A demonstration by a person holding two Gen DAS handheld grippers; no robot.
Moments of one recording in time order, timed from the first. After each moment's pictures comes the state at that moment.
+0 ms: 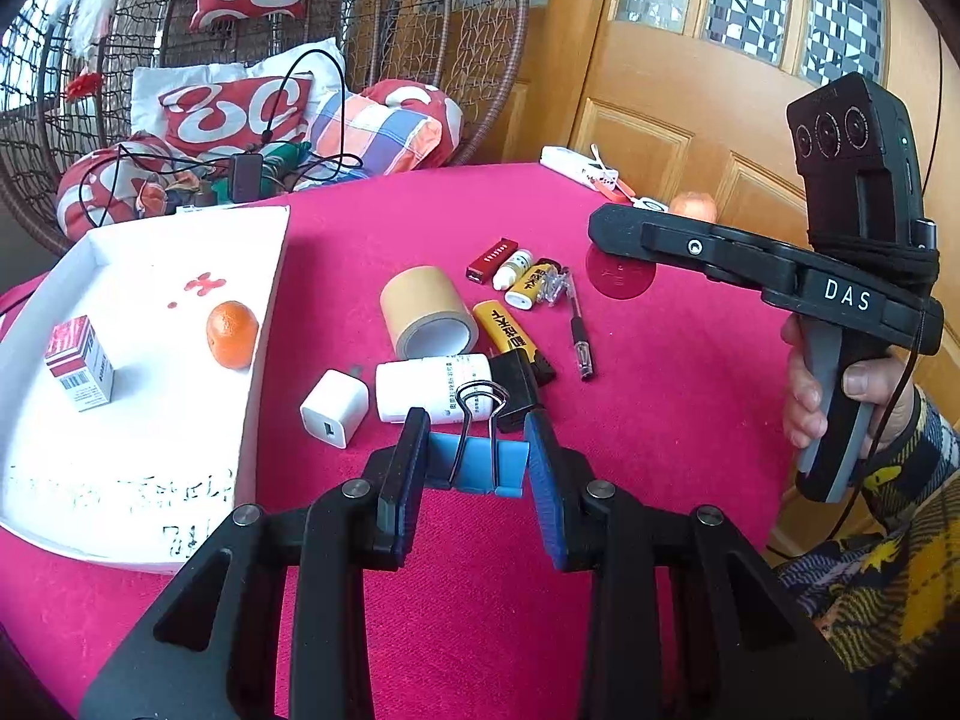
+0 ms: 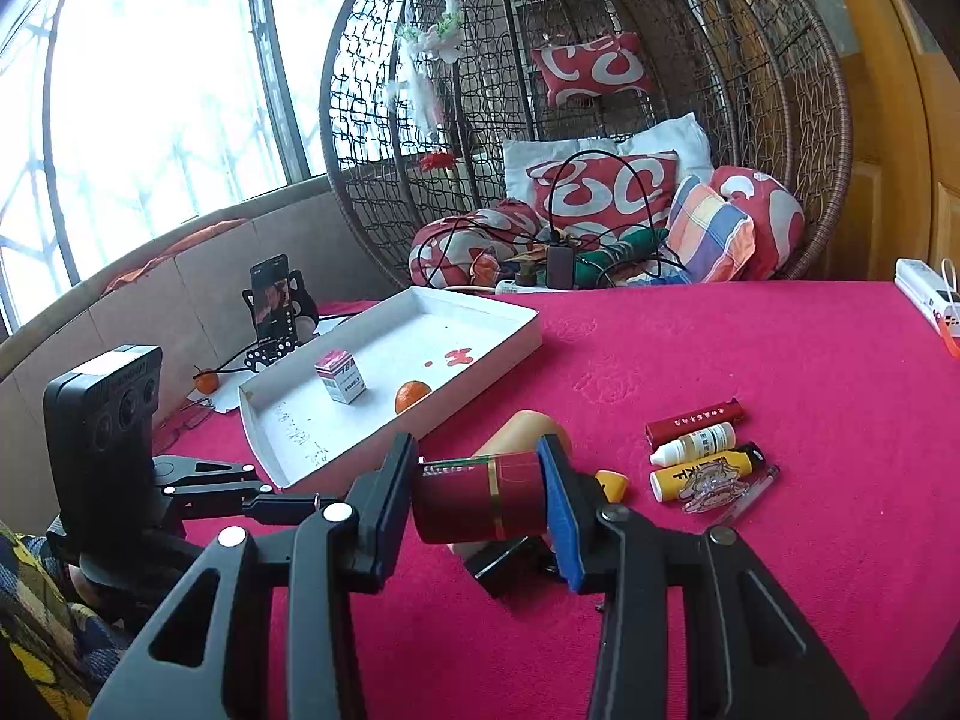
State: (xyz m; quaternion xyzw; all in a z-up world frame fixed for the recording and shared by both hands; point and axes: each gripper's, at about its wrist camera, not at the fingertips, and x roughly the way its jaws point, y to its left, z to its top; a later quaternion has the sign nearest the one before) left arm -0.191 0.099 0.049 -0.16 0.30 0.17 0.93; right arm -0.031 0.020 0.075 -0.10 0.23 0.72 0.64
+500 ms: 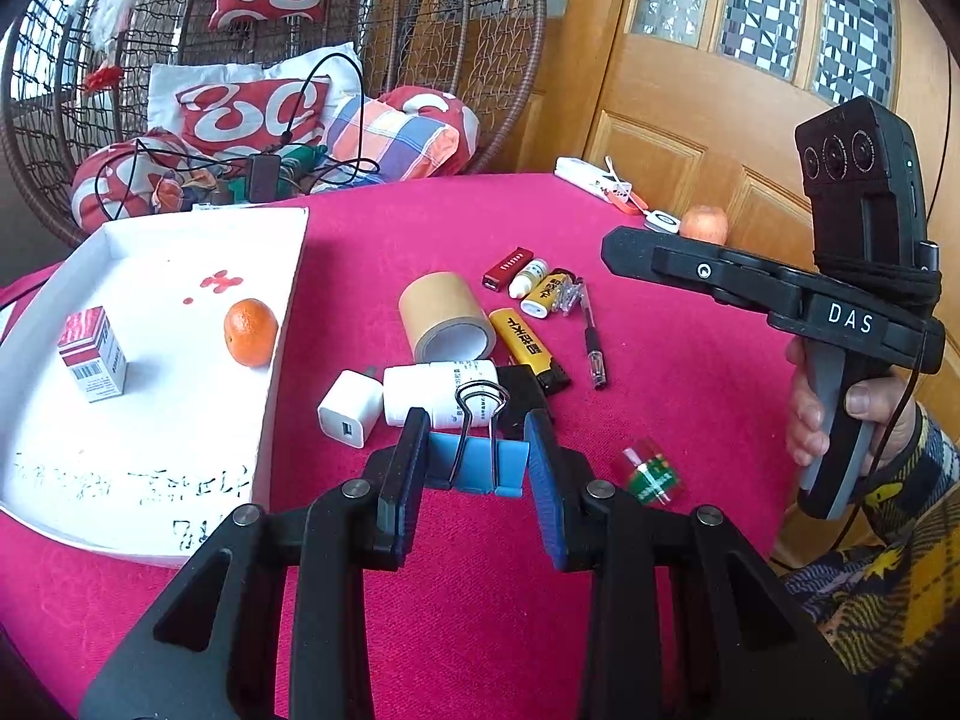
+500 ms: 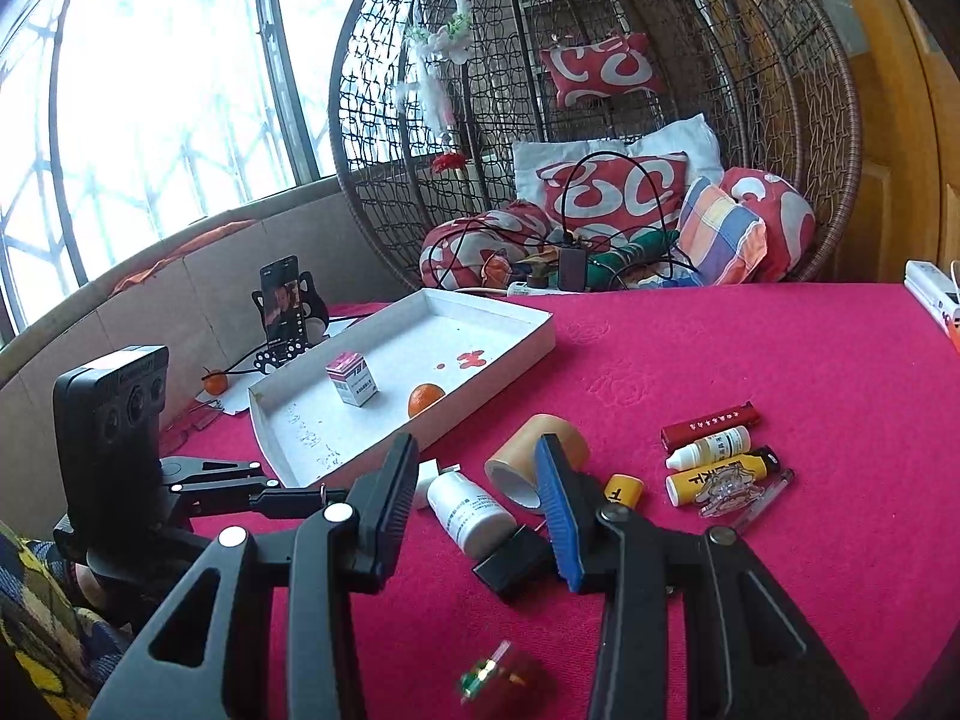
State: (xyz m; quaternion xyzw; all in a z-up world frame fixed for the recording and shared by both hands) left arm -0.196 0.103 0.048 -0.16 0.29 0.18 0.93; right arm -0.033 0.023 0.072 -0.10 0.24 0.73 0.64
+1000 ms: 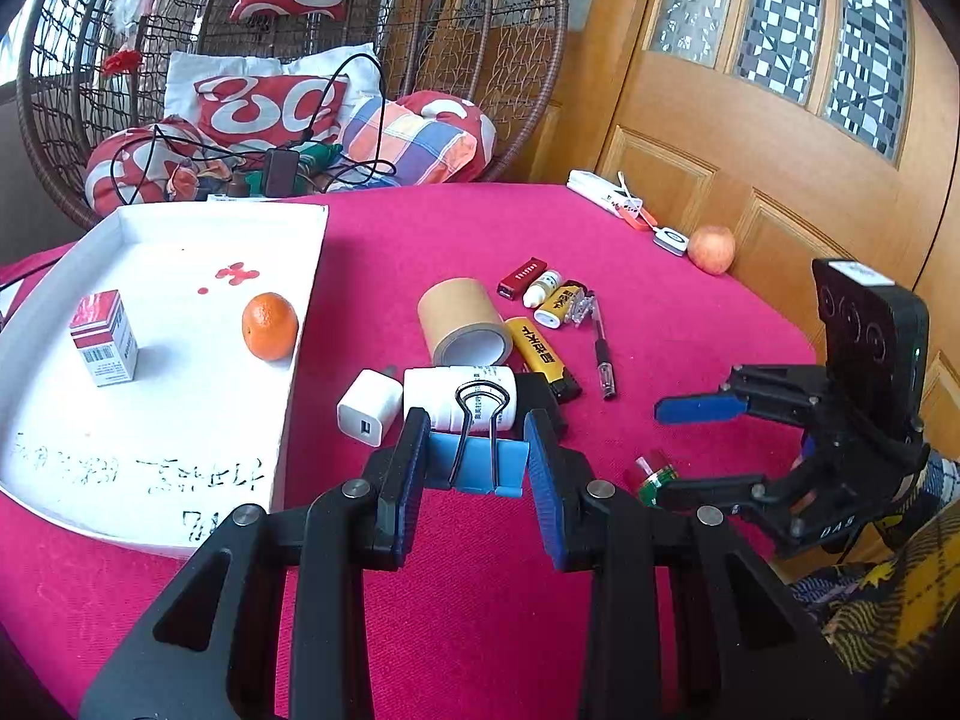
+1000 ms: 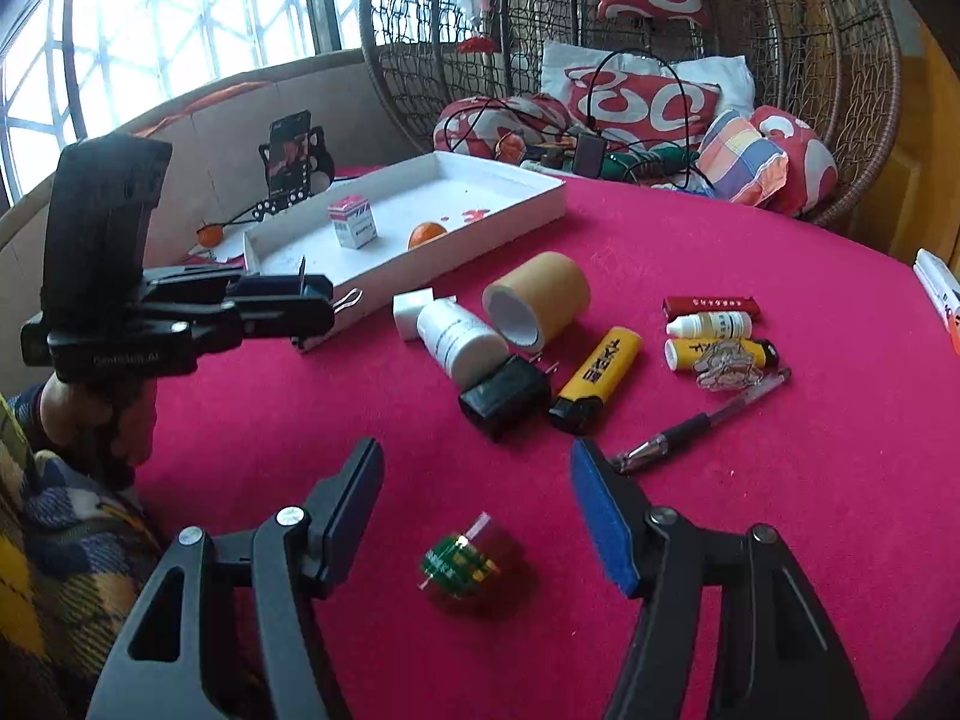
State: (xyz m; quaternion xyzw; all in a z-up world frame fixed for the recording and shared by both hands) left arm -0.205 0.110 0.048 -0.19 0.27 0.19 0.92; right arm -0.051 -0.004 0.023 -0.26 0.28 0.71 0.59
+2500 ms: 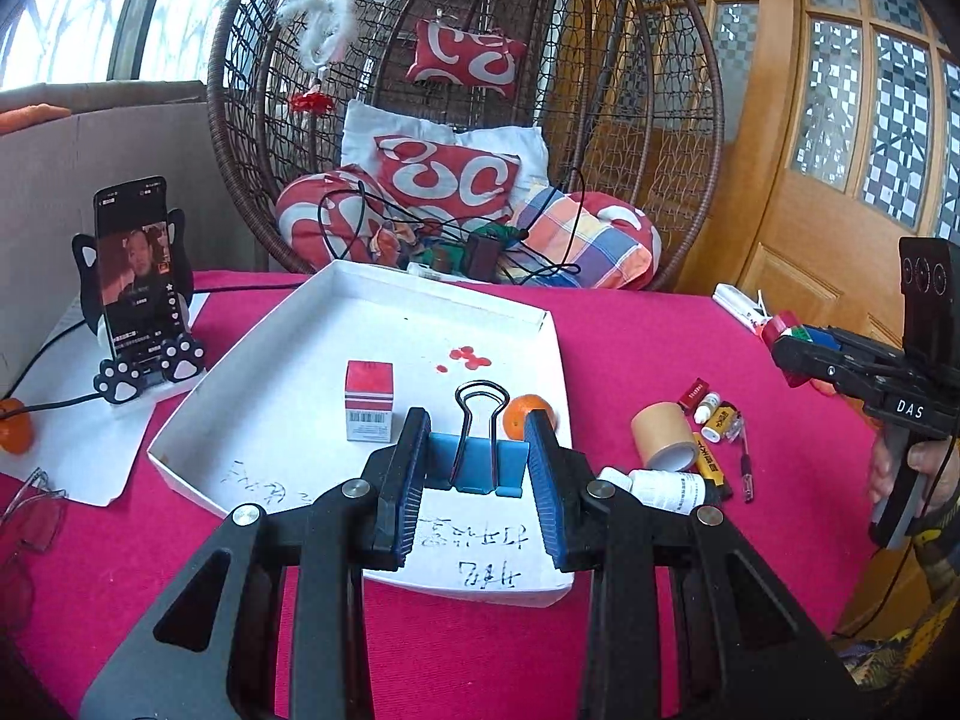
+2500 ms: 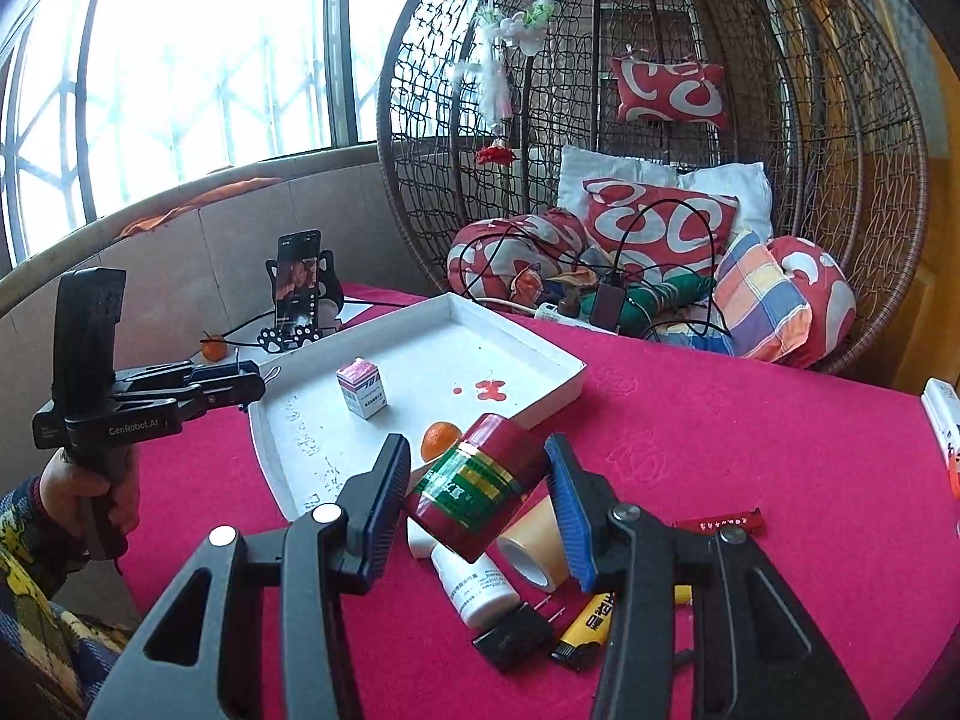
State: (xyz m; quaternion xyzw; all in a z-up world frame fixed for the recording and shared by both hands) left arm -0.307 0.180 0.084 -0.20 0.19 0.36 0.89; right arm -0.066 0.071 0.118 -0.18 0.18 0.74 0.62
